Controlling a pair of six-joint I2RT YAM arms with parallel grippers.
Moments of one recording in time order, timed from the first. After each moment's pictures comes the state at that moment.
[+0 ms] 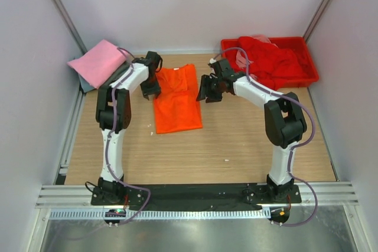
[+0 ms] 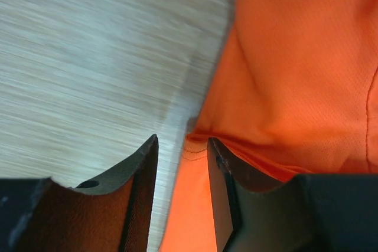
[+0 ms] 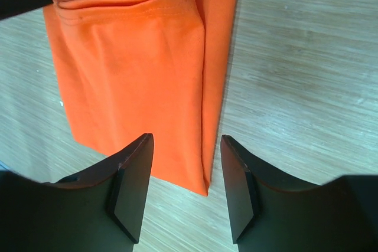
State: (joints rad) left arm -0.28 2.25 1.86 -0.93 -0.19 -0.57; right arm 0.45 1.95 1.47 -0.46 -0.28 0.50
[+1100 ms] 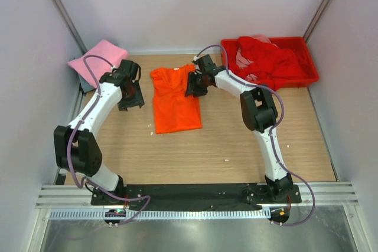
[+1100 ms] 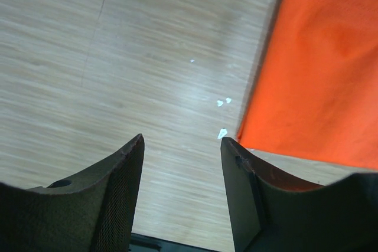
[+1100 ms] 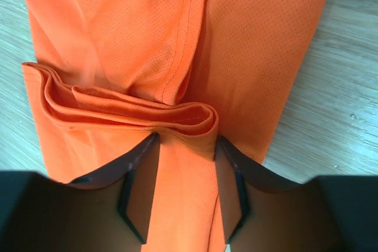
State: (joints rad) left arm -0.23 1.58 1.38 -0.97 -0.22 -0.50; right arm 0.48 2.35 1.91 -0.50 -0.31 0.44
